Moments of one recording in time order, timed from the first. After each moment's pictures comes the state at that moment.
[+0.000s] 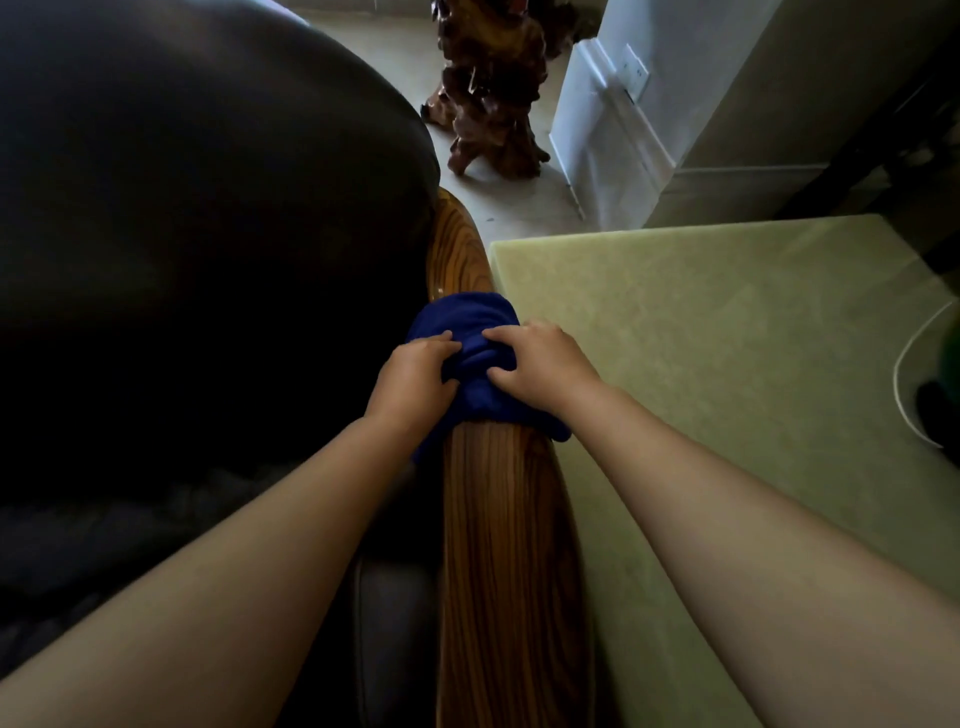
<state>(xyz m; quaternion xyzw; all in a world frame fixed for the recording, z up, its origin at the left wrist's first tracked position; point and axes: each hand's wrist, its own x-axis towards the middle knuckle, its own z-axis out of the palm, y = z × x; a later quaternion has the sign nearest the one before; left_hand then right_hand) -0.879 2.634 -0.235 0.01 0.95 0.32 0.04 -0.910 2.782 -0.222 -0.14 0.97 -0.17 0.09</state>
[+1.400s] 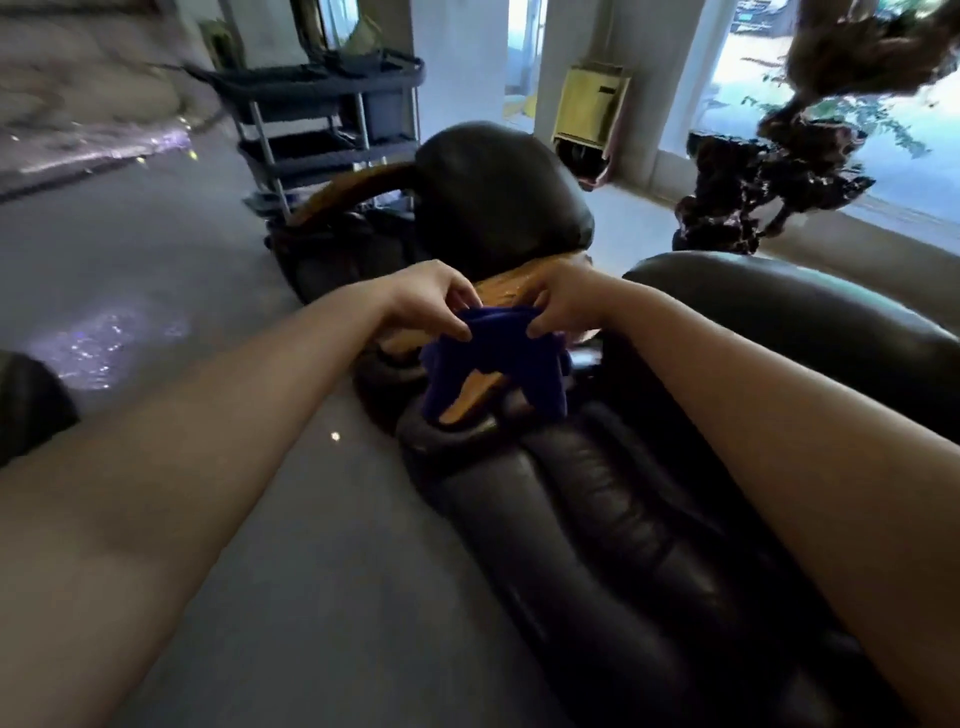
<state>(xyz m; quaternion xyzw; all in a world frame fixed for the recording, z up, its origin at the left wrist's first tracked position) -0.168 2.184 0.222 -0.35 0.86 0.36 -0.03 -0.351 2.252 0.223 -0.65 0.71 -0.11 0.25</state>
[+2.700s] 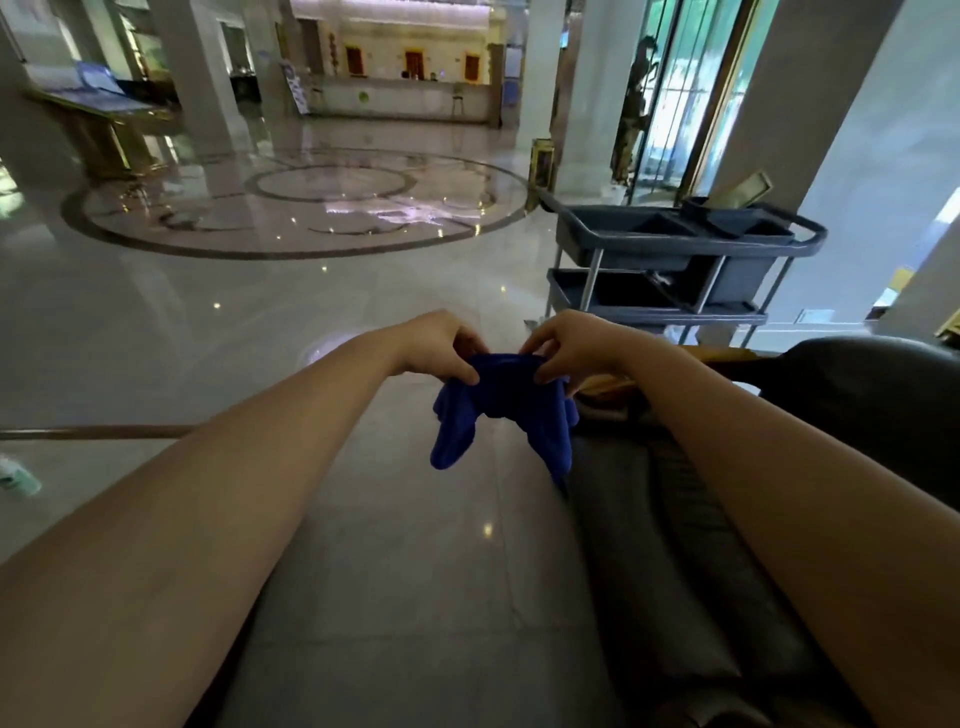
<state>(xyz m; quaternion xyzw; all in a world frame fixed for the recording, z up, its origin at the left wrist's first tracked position) 0.278 1.459 0.233 -0.57 0.74 0.32 -0.15 0.077 1.429 0.246 -0.80 0.49 -0.06 0.34</state>
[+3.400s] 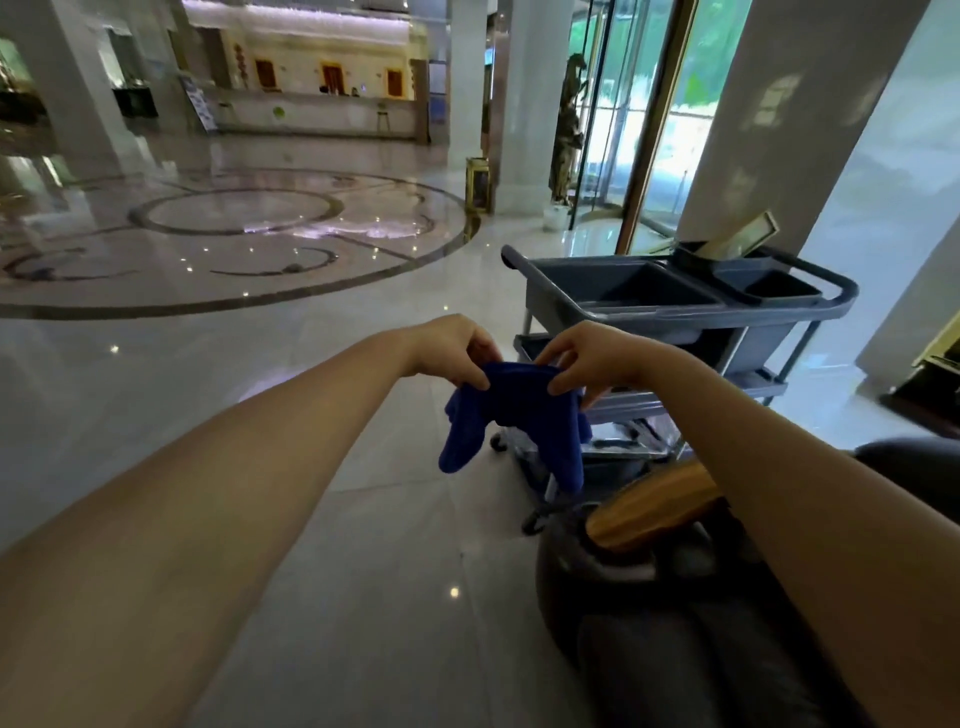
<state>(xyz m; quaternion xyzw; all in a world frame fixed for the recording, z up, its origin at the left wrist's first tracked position) 0.326 0.897 0.242 -0.51 0.79 0.32 -0.11 0.119 0.907 0.250 -0.76 0.54 -0.09 0.34</state>
